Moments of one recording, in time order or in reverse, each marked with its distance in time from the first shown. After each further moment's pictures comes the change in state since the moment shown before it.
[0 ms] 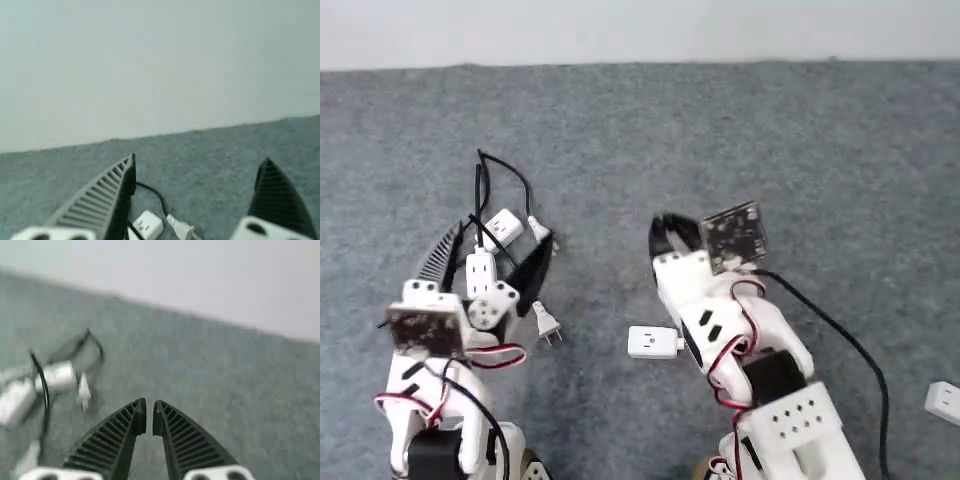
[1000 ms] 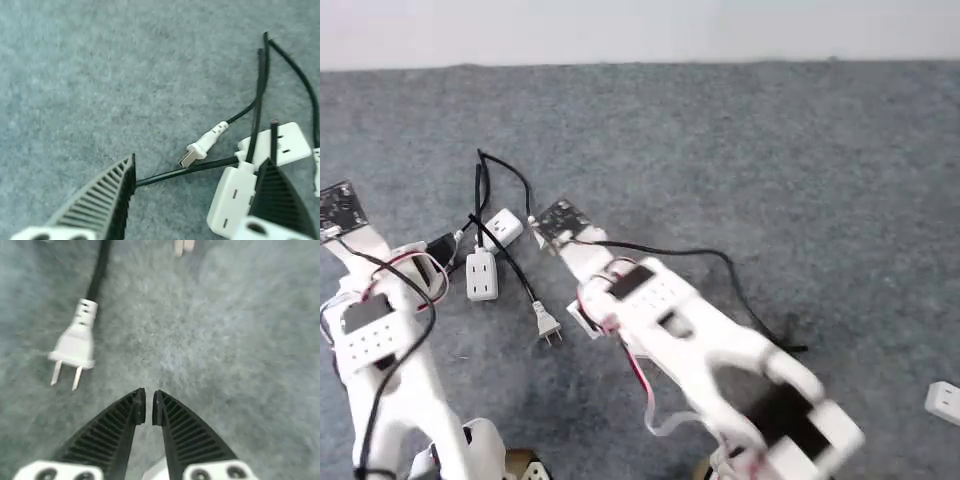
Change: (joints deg) left arm -28.9 73.0 -20.5 -7.8 6.9; right arm -18.4 69.7 -36.5 13.5 1.0
